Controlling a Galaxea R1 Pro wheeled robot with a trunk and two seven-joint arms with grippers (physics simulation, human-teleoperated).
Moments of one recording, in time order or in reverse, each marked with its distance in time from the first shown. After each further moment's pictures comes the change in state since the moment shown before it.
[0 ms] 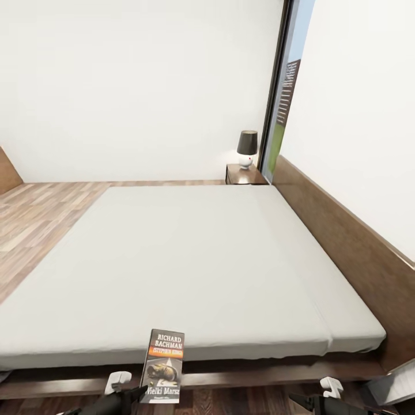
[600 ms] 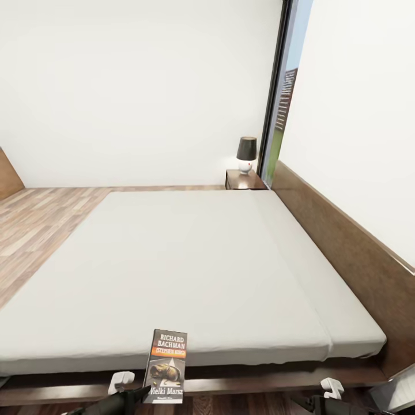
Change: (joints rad) left arm 0.000 -0.015 -0.001 0.000 -0.002 0.000 0.001; right arm 0.000 0.000 0.000 0.006 0.000 -0.001 -0.003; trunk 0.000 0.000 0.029
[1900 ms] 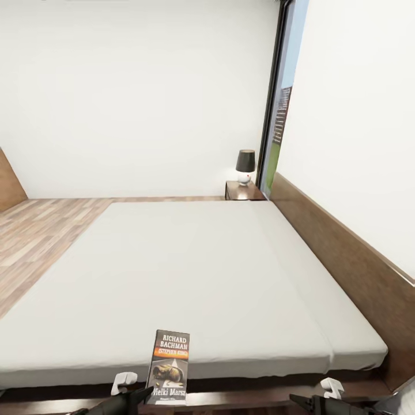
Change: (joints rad) left arm 0.000 -0.014 -0.003 0.003 0.000 0.000 0.002; right arm 0.000 0.000 0.000 0.000 0.000 0.000 0.000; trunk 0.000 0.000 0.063
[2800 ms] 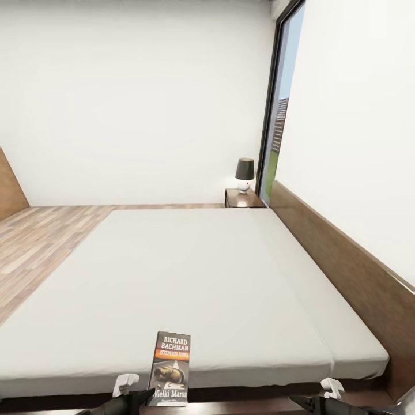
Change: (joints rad) left arm 0.000 -0.012 0.001 0.012 0.000 -0.001 0.013; right arm 0.000 0.000 0.001 0.000 0.000 0.000 -0.003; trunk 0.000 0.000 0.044
